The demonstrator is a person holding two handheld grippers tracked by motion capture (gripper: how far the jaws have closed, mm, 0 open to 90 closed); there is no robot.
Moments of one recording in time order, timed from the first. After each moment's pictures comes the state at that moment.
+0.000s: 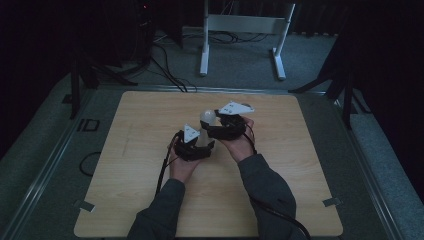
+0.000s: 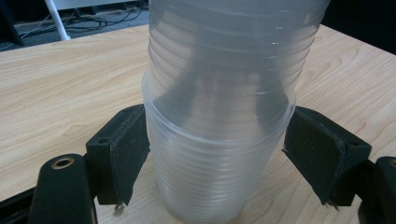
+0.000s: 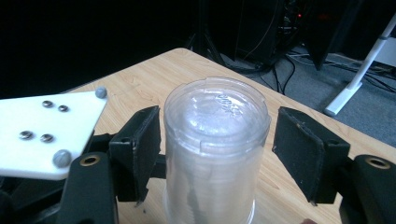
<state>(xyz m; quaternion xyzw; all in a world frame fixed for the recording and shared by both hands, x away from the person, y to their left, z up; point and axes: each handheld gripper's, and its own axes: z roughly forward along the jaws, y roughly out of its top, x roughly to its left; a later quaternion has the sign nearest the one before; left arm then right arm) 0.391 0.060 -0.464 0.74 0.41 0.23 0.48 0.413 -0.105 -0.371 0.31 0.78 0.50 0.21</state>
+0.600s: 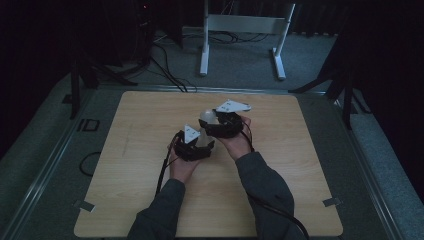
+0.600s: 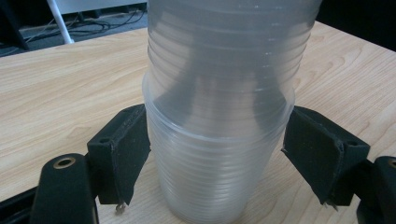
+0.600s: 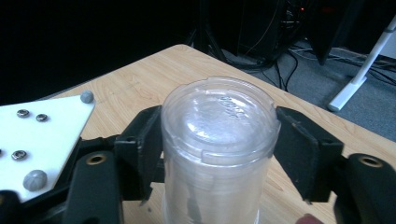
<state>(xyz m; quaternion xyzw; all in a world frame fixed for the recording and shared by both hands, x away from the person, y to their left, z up) 0.391 0.059 -0.465 0.74 0.41 0.24 0.48 0.422 -0.099 -0.374 0.31 0.78 0.50 0.21</state>
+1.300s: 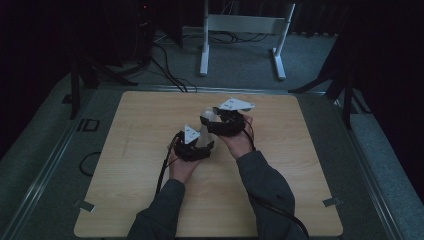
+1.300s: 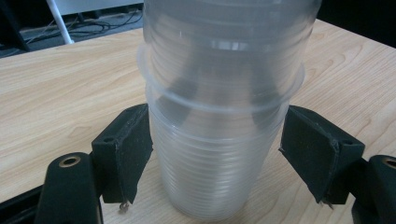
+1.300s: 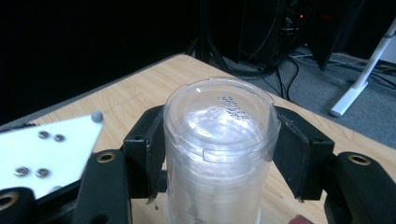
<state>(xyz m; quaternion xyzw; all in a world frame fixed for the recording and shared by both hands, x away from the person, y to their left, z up) 0.390 0.060 -0.466 0.74 0.41 0.24 0.47 0.419 -0.103 -0.364 0.31 0.77 0.51 0.20</state>
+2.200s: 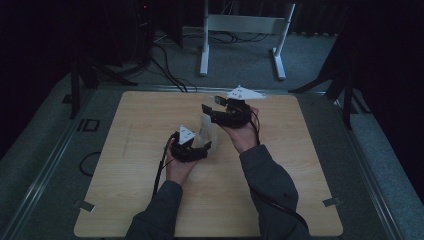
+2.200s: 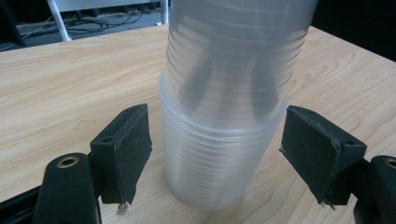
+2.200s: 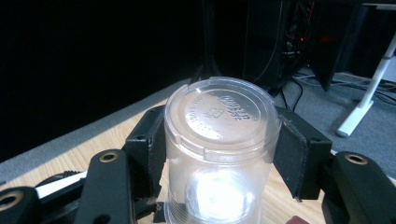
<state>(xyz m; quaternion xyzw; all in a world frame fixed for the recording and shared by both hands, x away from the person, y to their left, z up) 0.383 0.072 -0.462 0.74 0.41 0.23 0.49 0.411 -0.114 -0.318 0.31 0.74 0.56 0.20</state>
